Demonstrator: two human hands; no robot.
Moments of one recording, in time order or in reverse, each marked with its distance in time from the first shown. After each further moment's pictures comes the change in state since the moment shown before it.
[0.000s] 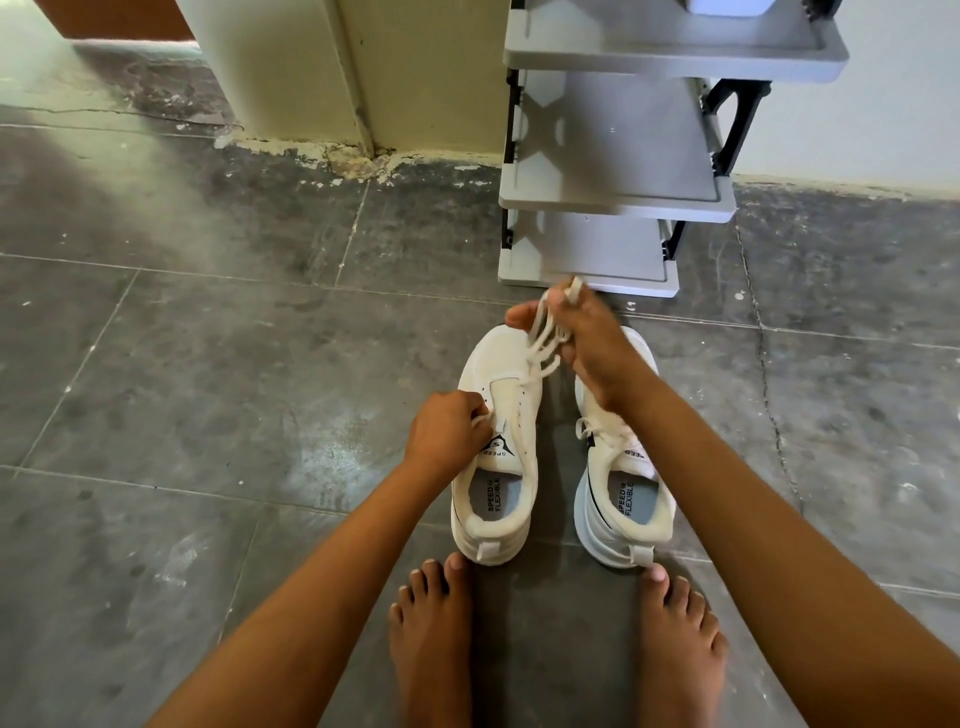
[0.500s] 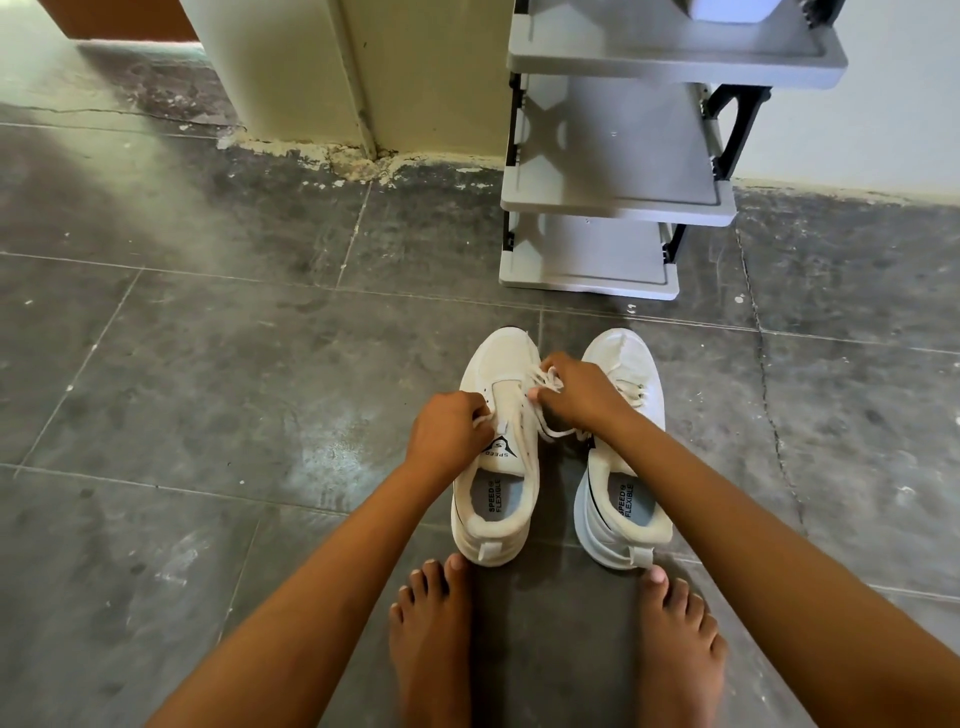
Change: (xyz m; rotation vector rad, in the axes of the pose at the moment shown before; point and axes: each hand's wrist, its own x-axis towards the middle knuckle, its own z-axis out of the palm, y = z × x) left_hand 0.000 0.000 -0.001 -0.003 -0.002 0.002; right_hand 0.010 0.069 -0.012 -1.022 -0.047 0.187
